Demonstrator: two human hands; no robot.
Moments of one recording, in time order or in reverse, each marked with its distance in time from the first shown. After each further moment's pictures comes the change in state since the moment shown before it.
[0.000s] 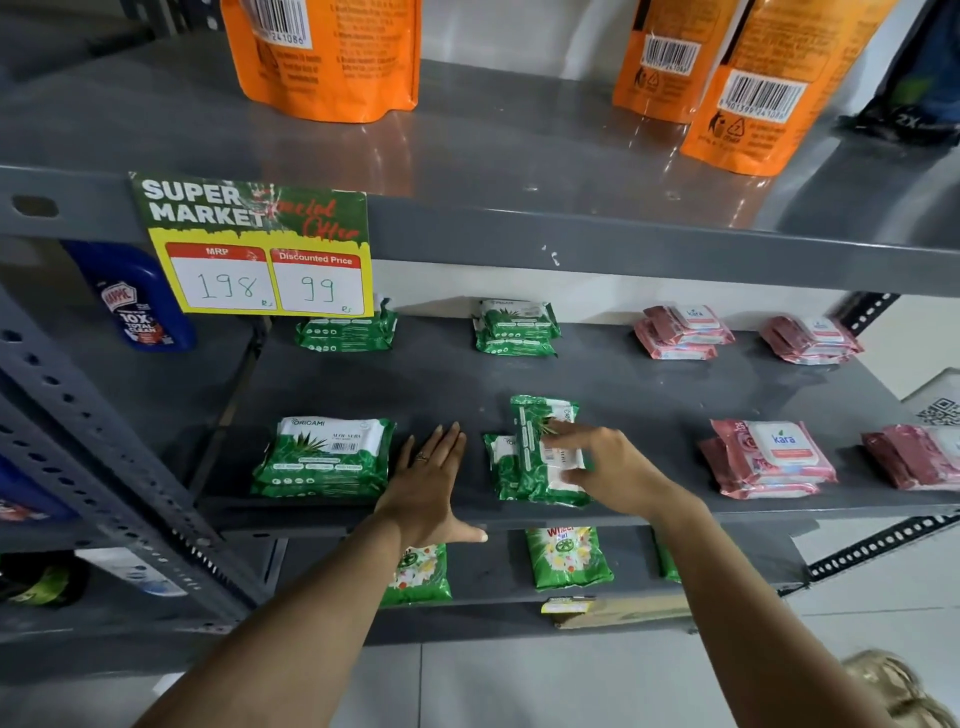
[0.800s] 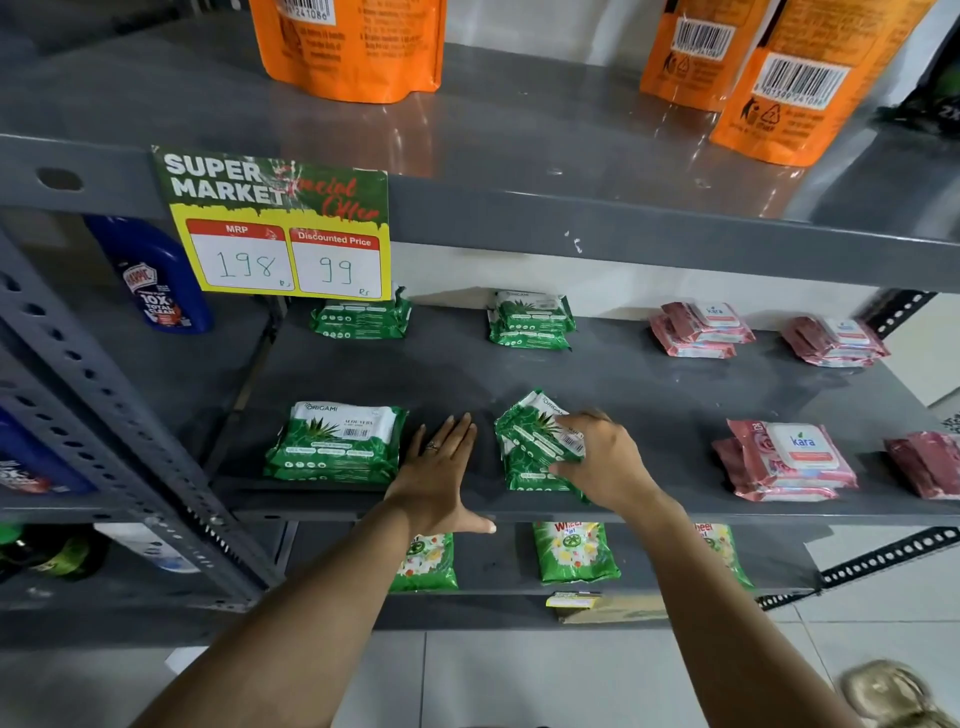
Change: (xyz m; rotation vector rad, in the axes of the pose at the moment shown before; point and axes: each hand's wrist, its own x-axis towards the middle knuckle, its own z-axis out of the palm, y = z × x) left_hand 0.000 -0.001 -0.001 0.026 -0.023 -0.003; right_hand 0.004 -0.022 0.016 -0.012 0.169 0.116
